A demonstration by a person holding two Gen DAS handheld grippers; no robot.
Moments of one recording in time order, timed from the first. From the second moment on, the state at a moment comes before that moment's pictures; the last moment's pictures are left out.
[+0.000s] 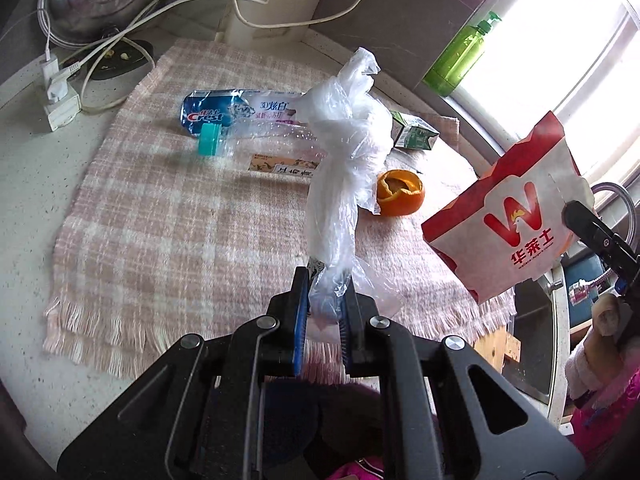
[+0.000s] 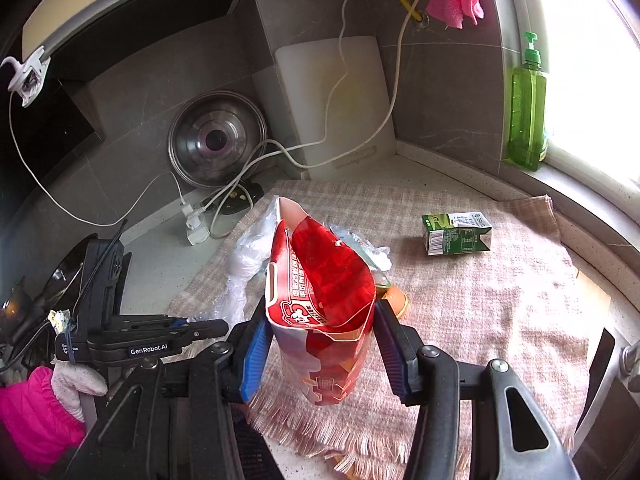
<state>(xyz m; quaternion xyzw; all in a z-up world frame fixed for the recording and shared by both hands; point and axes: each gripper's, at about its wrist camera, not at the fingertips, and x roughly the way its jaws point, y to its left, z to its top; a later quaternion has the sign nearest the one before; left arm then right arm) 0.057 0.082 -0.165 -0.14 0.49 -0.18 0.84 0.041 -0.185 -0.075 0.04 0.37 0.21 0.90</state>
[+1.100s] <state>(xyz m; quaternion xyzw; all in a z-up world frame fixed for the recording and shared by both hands) -0.097 0.108 -0.267 -0.04 0.63 -0.20 0.75 -0.094 -0.130 -0.169 0.03 0.47 0.21 0.86</state>
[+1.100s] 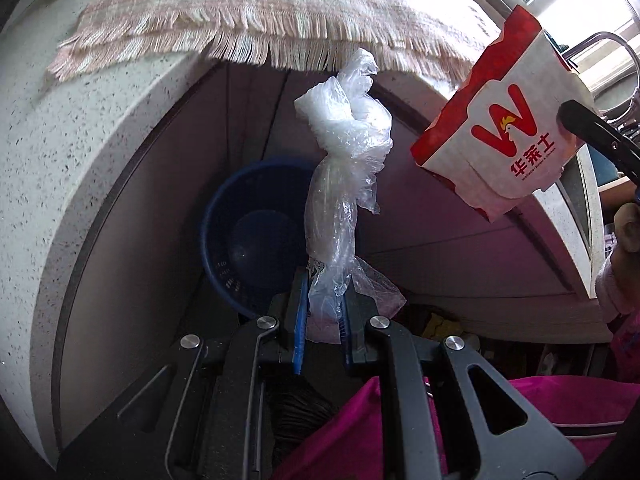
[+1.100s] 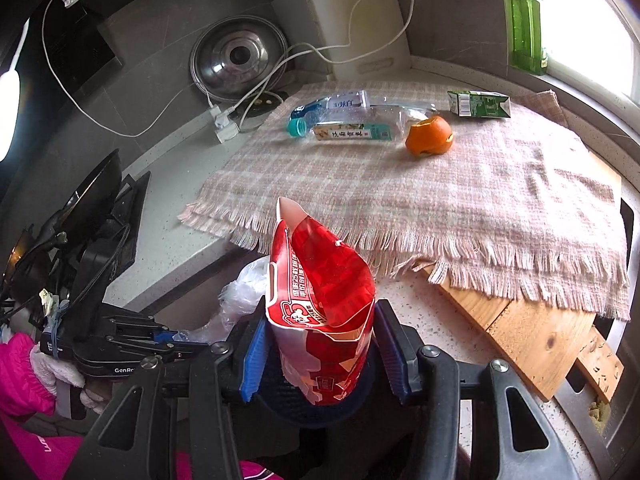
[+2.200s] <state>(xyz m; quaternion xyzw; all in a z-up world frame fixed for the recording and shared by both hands) -0.086 0.106 -0.400 -0.03 0.73 -0.16 0.67 -0.083 -0.070 -0.307 -0.04 0.57 0.20 0.80</state>
